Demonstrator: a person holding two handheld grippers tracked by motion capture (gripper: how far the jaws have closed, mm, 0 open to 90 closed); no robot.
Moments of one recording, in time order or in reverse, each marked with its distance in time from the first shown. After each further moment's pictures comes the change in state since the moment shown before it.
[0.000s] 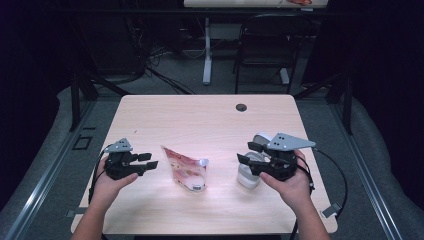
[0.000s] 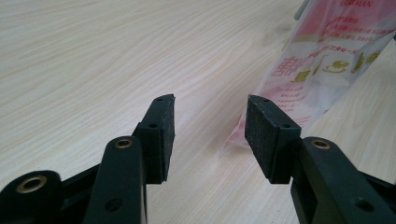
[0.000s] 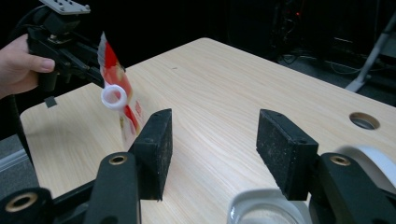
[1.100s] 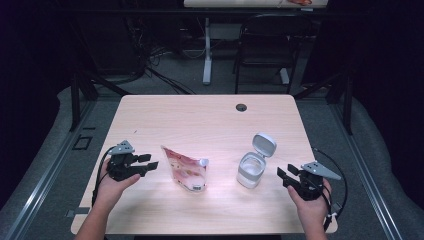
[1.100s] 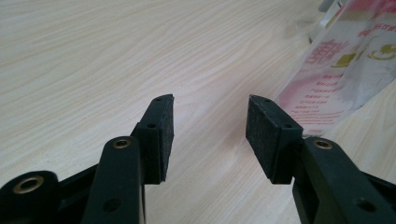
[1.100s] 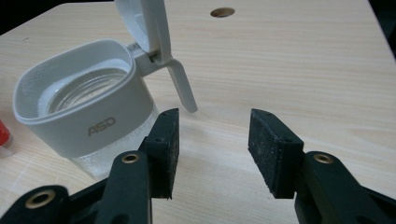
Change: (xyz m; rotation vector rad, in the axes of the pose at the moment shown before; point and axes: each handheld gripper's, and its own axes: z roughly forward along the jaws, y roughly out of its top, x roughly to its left) left arm 0.005 -0.011 0.012 0.010 0.056 -0.018; right arm -0.060 -0.132 -0.023 0.043 -0.405 0.309
